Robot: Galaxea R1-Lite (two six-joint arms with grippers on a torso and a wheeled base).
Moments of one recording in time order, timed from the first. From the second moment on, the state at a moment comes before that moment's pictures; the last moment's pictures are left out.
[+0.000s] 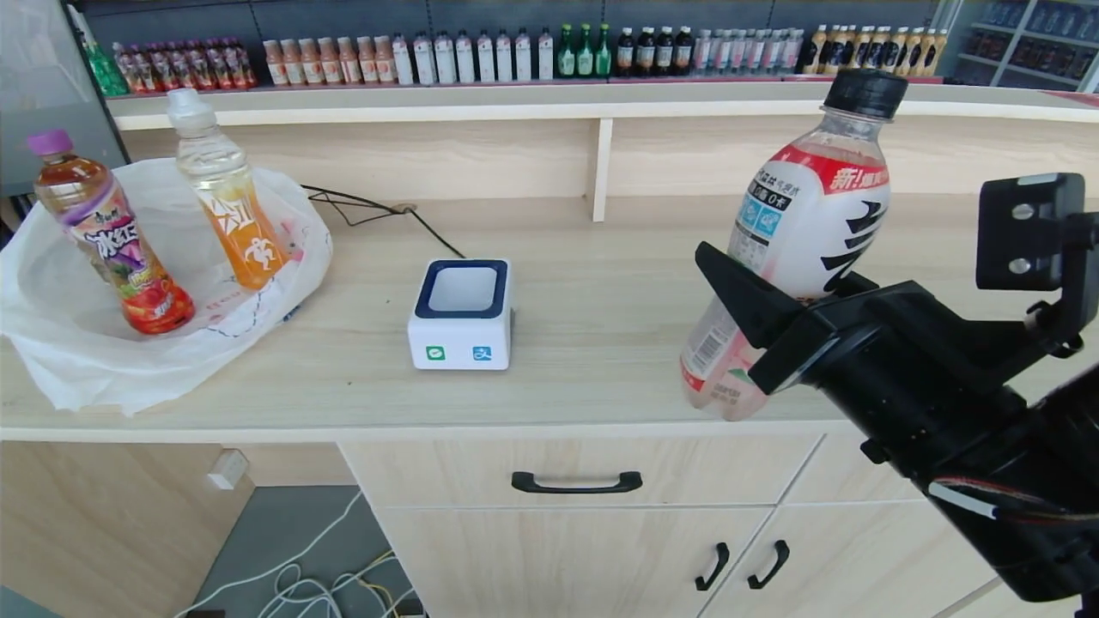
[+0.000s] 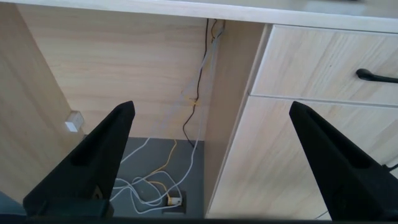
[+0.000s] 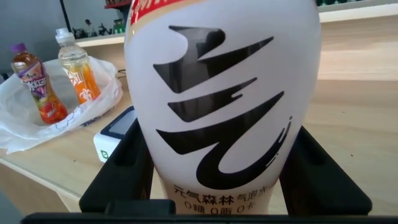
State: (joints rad) left arm 0.00 0.00 0.00 0.00 0.00 0.00; right arm 0.80 1.56 -0.54 -1.41 -0.30 -0.04
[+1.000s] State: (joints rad) left arm 0.00 0.00 0.00 0.00 0.00 0.00; right arm 0.78 1.56 -0.54 -1.45 -0.36 -0.08
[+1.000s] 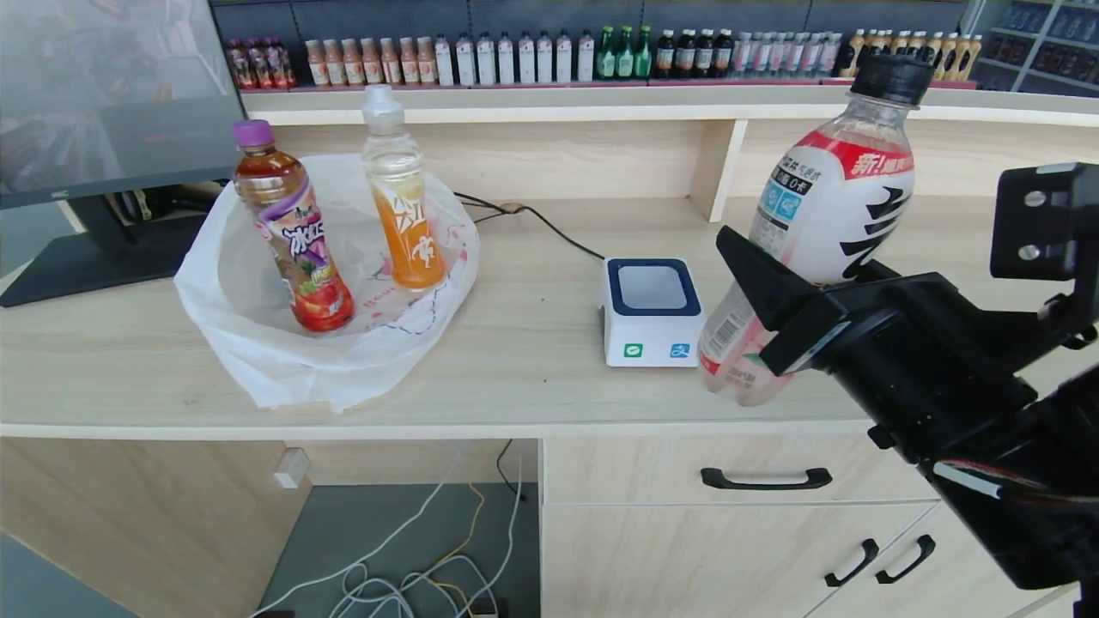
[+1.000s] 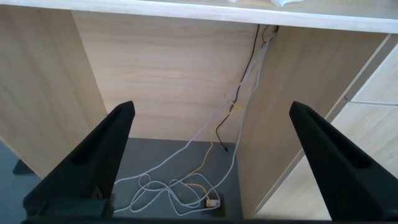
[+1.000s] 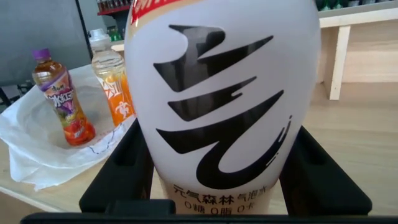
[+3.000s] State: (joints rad) left arm 0.00 0.00 0.00 0.00 0.00 0.00; right arm 0.76 1.76 -1.01 -1.13 0.14 -1.00
